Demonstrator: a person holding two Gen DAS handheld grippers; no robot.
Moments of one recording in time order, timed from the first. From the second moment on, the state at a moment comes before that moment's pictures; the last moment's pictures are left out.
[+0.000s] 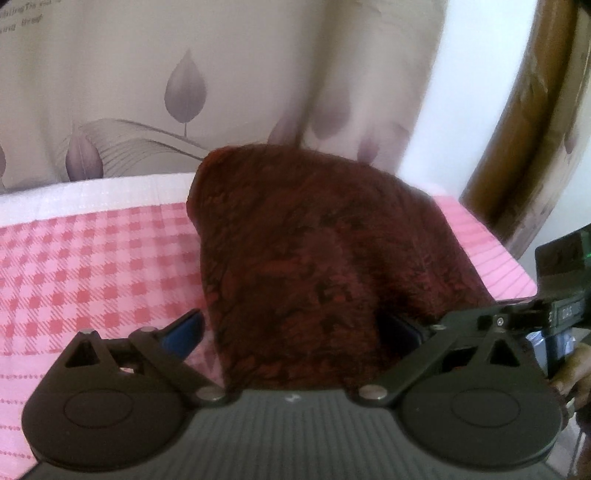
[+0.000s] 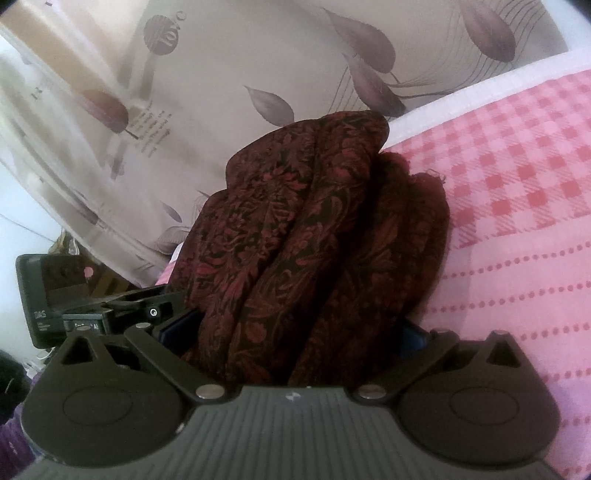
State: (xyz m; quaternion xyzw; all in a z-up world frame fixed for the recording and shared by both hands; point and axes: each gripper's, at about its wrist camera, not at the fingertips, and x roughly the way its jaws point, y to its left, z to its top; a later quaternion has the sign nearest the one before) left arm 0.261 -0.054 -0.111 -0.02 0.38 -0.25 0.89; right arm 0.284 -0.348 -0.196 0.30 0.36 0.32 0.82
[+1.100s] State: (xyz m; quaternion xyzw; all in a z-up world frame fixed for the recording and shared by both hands) left arm 0.126 0.020 -0.051 -0.01 0.34 -0.20 0.92; right arm 0.195 -0.280 -0.152 0.37 0.31 0.33 0.81
